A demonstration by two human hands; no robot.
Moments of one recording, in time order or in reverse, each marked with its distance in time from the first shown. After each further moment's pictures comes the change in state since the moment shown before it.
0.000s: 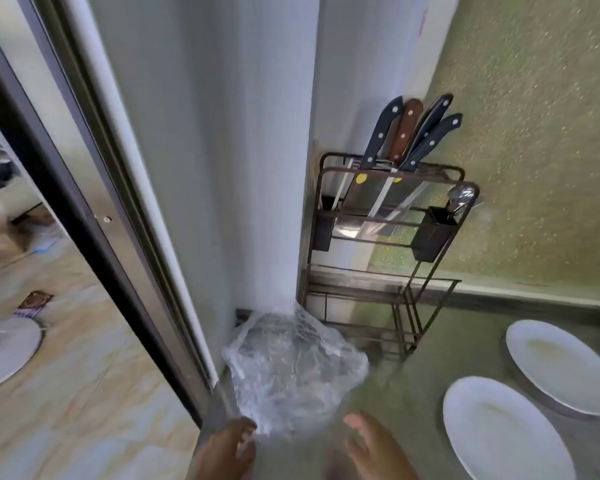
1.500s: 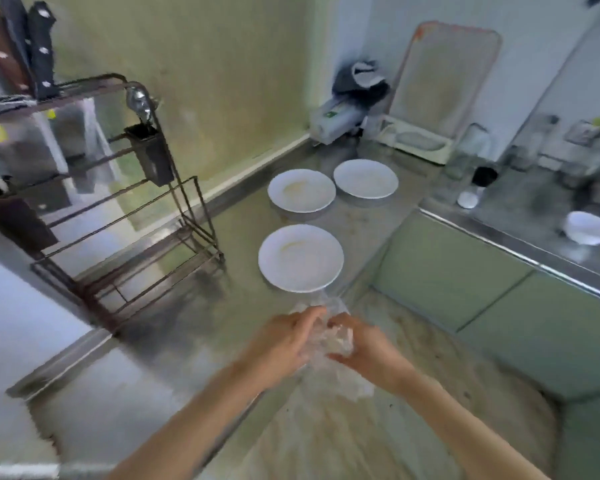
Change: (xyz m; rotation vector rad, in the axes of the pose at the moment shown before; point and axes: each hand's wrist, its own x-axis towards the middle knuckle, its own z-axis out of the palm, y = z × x) left_hand -0.081 0.137 0.151 0.621 -0.755 1.565; right_hand -0.205 0.016 -0.026 0.277 0.558 0.448
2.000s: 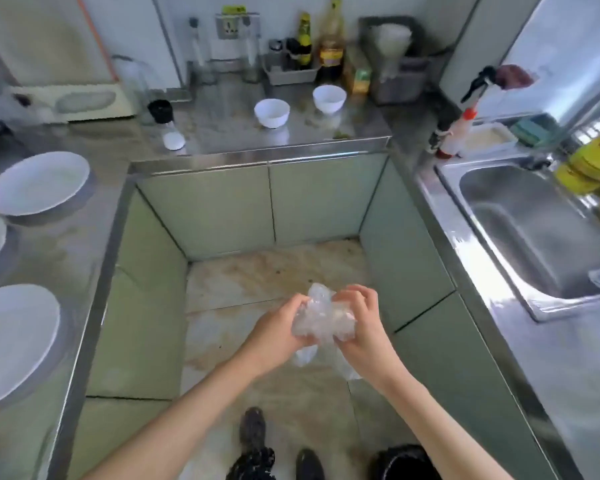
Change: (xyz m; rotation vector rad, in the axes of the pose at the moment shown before) left_hand 0.122 0.243 0.239 -0.352 -0.653 0.181; right_hand -0.279 0.185 -0.062 0.310 0.860 0.617
